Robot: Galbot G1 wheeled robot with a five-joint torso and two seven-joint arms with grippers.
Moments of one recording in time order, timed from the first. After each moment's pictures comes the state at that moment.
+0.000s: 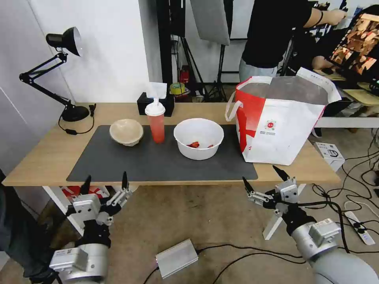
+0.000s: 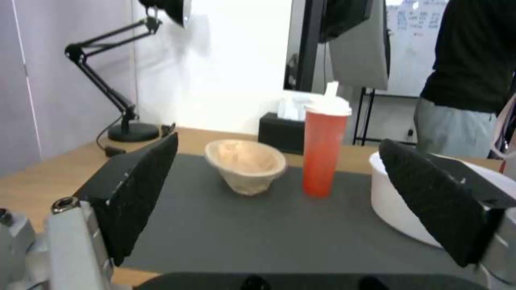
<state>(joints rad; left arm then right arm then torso) 1.80 -1.29 -0.46 -2.47 -0.17 -0.02 -0.37 -1.70 0.81 0.52 2.38 0.39 -0.09 0.21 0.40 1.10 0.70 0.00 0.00</state>
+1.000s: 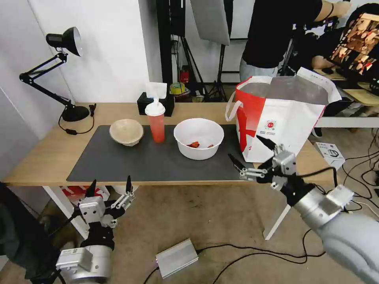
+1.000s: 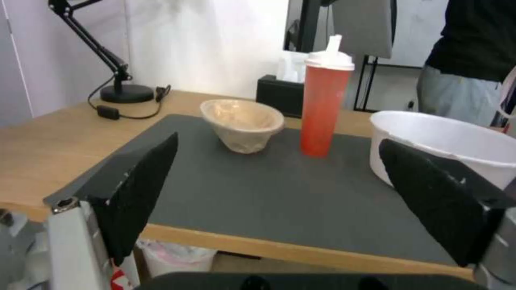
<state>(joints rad) 1.81 -1.30 -0.44 -2.43 -0.19 0.03 -0.37 -1.35 0.49 0.47 2.35 0.71 -0.02 0.06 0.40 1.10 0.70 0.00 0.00</state>
